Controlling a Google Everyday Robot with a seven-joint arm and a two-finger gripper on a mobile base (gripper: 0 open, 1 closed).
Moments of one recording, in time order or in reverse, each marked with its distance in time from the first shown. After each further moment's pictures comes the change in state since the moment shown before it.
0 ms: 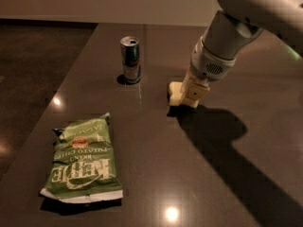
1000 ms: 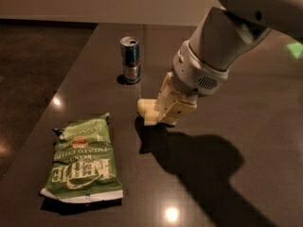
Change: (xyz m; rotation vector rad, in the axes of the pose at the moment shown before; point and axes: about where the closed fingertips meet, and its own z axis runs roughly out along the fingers) arm -0.060 0.101 -0.028 -0.106 -0.149 -0.228
